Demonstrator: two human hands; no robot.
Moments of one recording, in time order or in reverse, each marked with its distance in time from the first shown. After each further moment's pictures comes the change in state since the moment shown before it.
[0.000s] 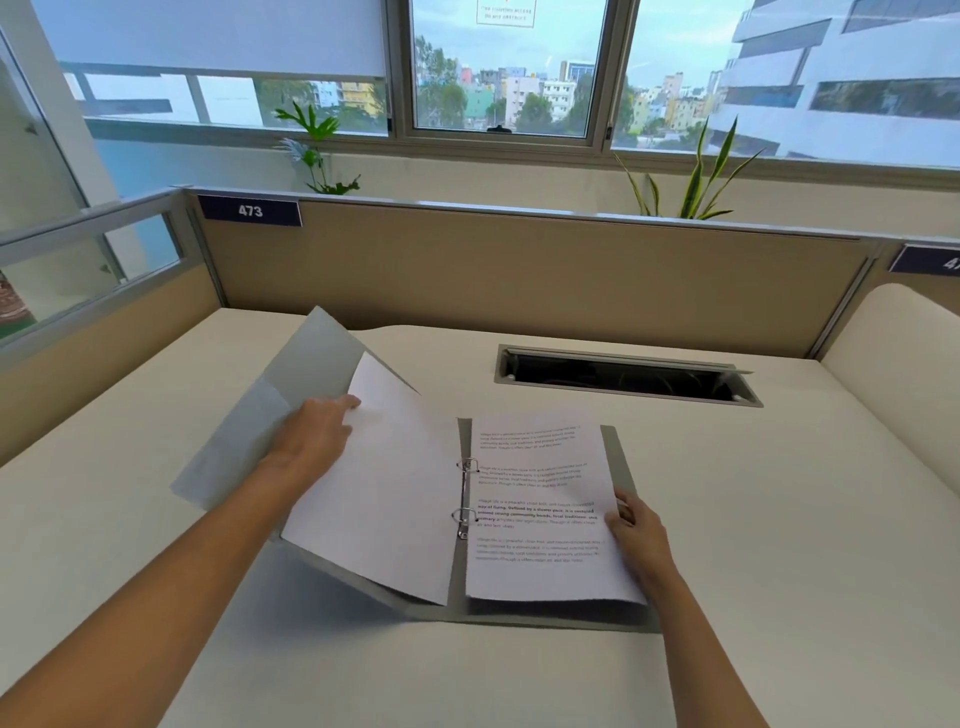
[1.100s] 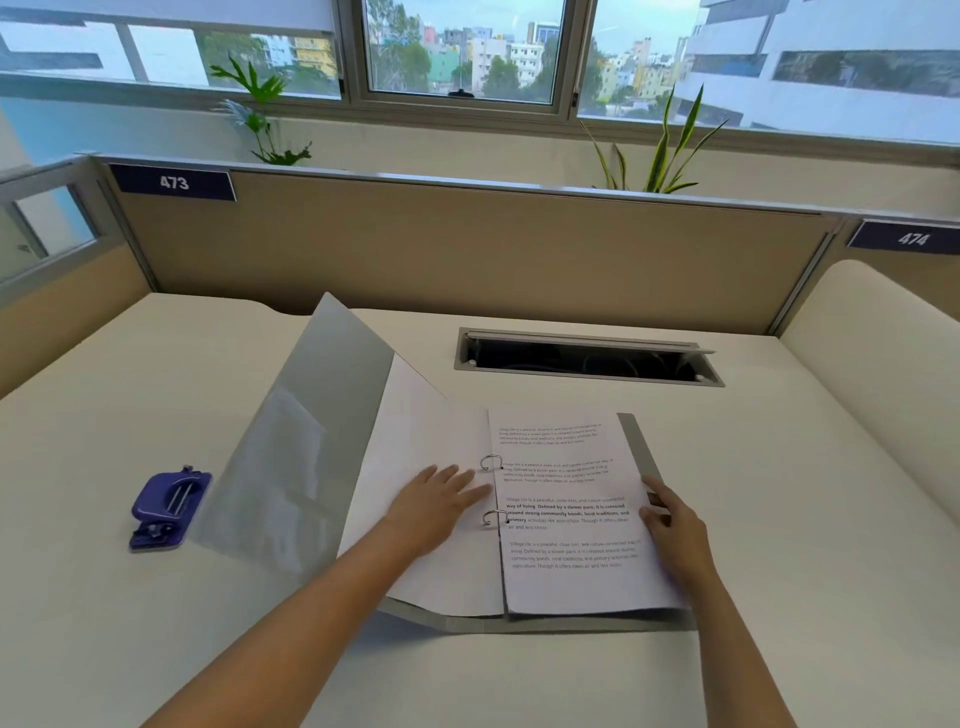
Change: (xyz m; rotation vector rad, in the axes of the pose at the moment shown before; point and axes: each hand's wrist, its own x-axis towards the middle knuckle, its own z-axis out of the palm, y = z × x) left_hand -0.025 0.123 0.115 0.432 -0.422 0.657; right_hand 0.016 0.027 -0.075 -0.185 0.154 -0.049
